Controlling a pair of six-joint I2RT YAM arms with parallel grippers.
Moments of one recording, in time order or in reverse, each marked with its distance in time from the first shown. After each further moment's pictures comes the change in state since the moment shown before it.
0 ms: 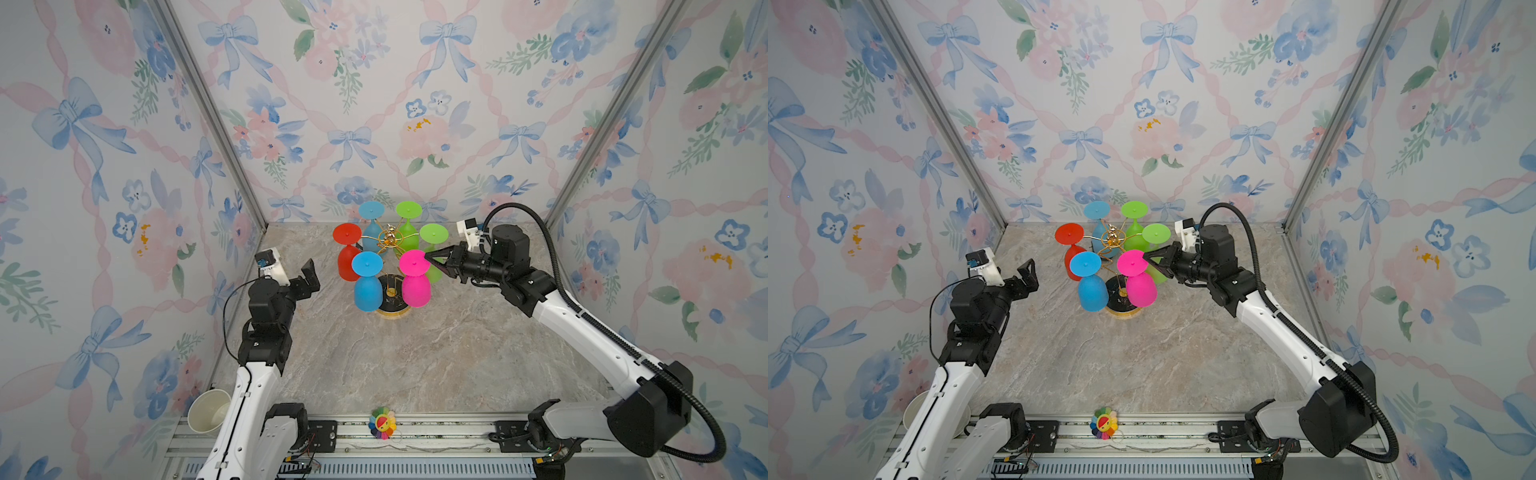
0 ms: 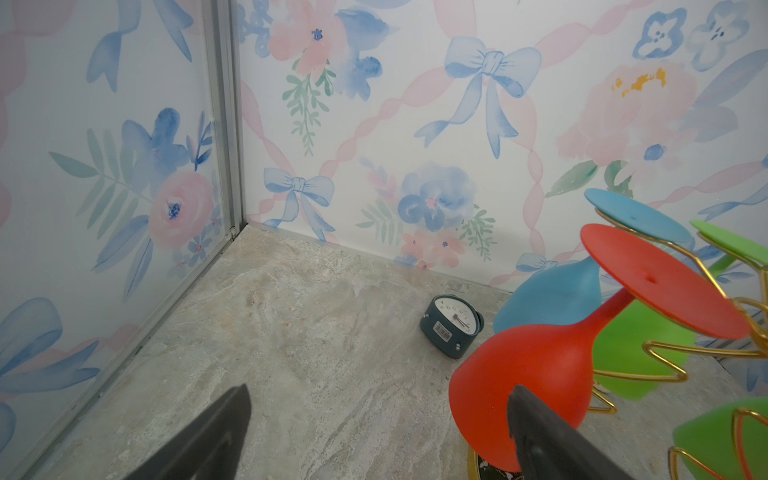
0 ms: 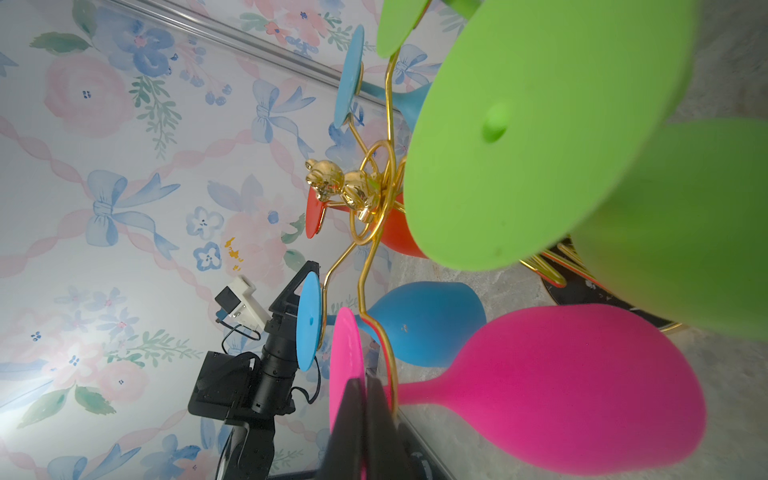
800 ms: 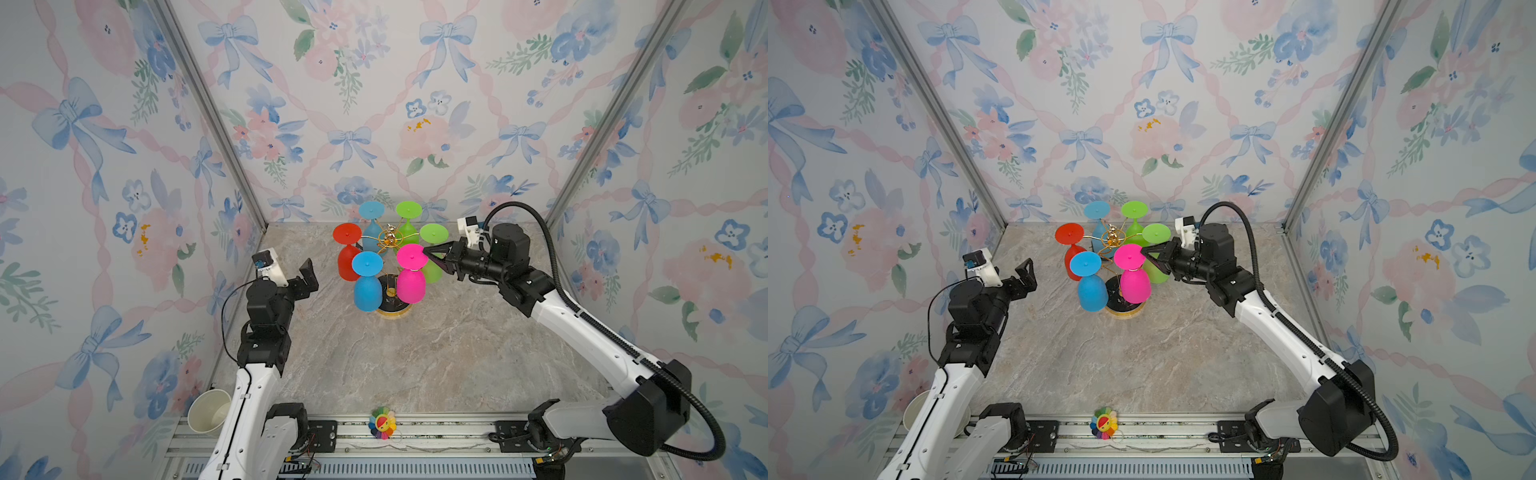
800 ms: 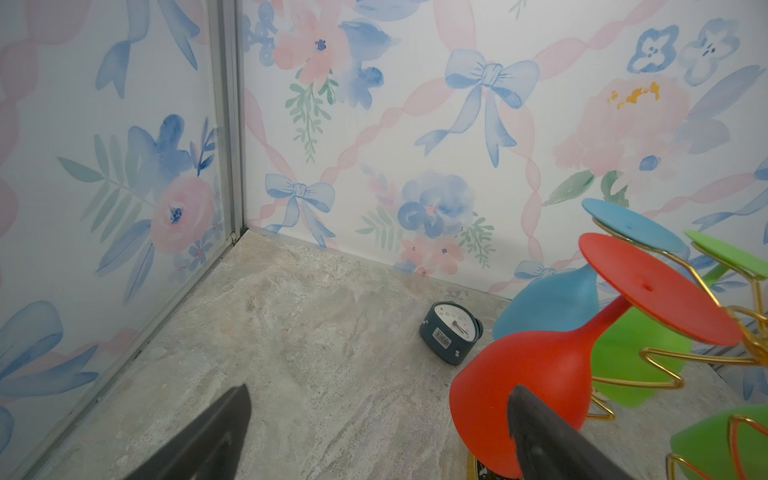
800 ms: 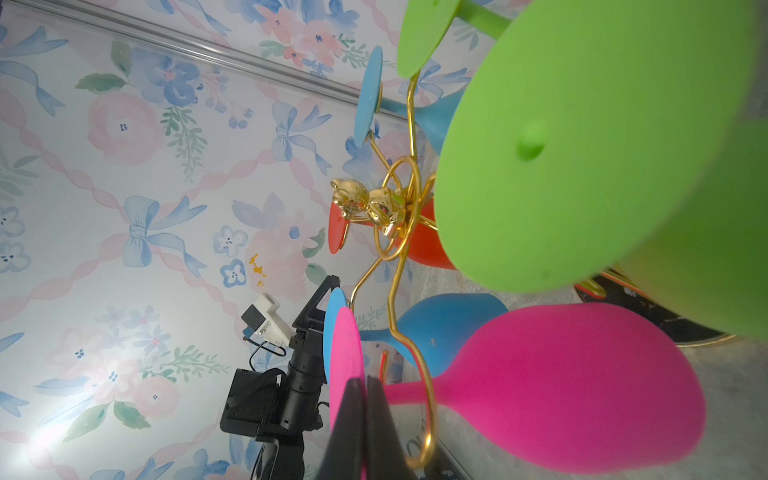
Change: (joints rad) left arm 0.017 -0.010 -0.011 0.021 0.011 -0.007; right arm 0.012 0.011 0.004 0.073 0.030 0.096
